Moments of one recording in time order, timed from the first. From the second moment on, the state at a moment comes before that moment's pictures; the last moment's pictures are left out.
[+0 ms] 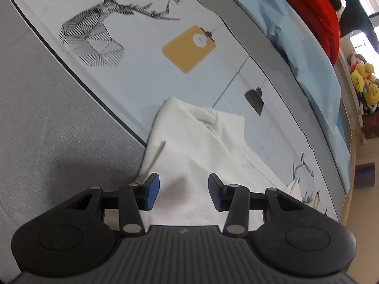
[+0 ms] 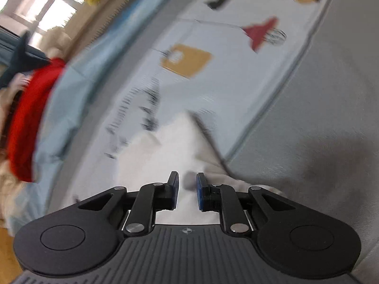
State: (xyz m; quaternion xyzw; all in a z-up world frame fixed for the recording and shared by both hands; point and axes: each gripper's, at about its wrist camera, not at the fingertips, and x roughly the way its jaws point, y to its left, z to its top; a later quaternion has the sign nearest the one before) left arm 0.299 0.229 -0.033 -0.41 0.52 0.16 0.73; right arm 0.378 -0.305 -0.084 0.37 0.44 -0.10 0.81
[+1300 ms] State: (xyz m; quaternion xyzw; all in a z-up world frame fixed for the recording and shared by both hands) left arm 0.150 0.148 0.033 -0.06 0.50 0.03 0.86; right arm 0.213 -0.315 0.074 0.06 0.38 0.05 0.92
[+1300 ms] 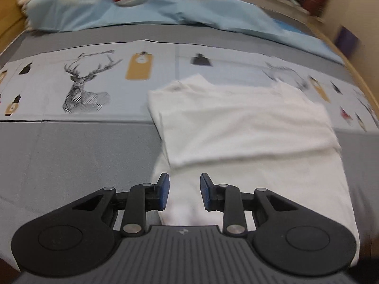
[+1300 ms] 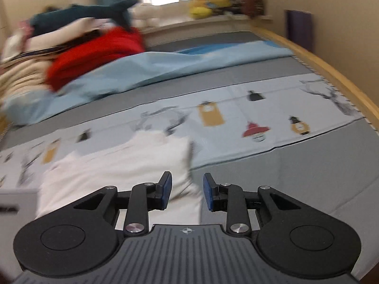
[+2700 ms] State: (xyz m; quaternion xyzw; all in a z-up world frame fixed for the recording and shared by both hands) left arm 0.020 0.142 -0.079 -0.13 0.59 0.04 0.80; right arm 0.115 -0.325 -0.075 -0.01 0.56 0.05 0.83
